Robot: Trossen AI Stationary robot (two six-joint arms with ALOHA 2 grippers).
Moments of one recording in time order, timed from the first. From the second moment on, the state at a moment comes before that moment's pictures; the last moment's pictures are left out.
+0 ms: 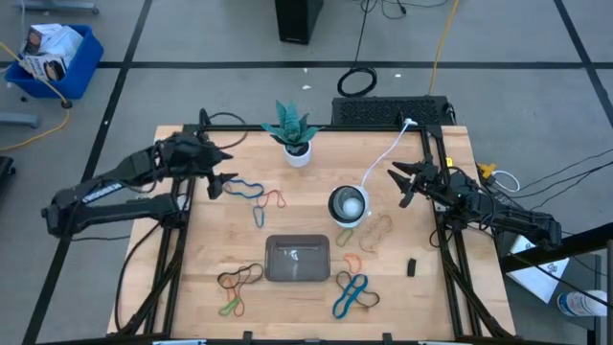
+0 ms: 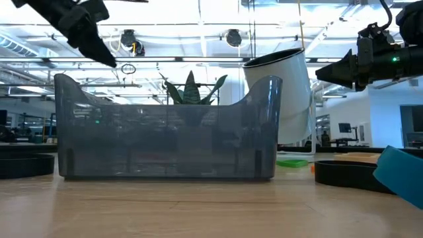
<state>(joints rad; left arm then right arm) 0.47 0.71 0.76 -0.71 0.07 0.18 -0.31 0.06 0.02 0.07 0.23 0.04</state>
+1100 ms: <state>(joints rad) 0.06 1.34 0.78 -0.66 -0.06 0.47 -0.31 0.06 0.02 0.06 0.23 0.01</state>
